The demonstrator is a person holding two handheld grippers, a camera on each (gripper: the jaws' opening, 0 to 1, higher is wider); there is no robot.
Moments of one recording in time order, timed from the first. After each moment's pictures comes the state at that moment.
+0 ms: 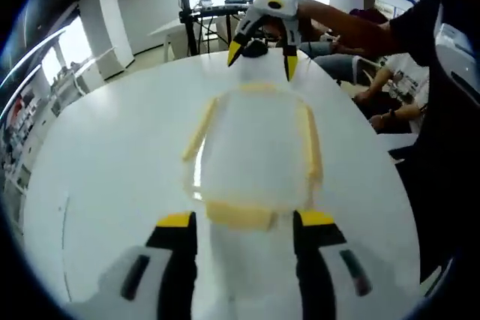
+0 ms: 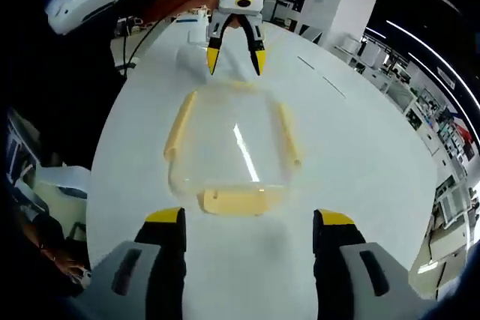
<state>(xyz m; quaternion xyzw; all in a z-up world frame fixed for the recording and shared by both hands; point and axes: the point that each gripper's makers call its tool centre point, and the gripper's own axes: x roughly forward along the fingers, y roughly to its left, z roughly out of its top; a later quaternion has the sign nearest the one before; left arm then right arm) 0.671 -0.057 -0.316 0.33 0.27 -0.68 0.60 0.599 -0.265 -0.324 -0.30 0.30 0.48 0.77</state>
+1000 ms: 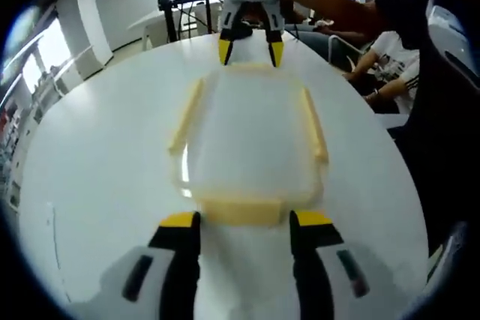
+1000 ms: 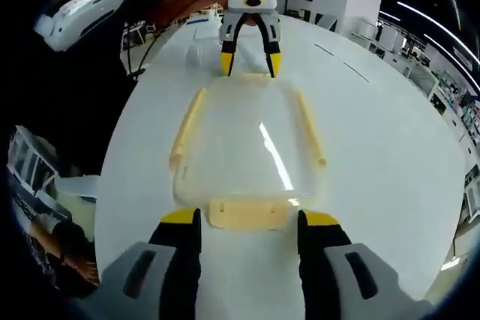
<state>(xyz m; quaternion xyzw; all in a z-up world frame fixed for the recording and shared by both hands) 0.673 -0.057 -0.339 0.36 0.28 -0.70 0.55 0.598 -0.242 -0.341 -0.25 0.35 0.53 0.74</state>
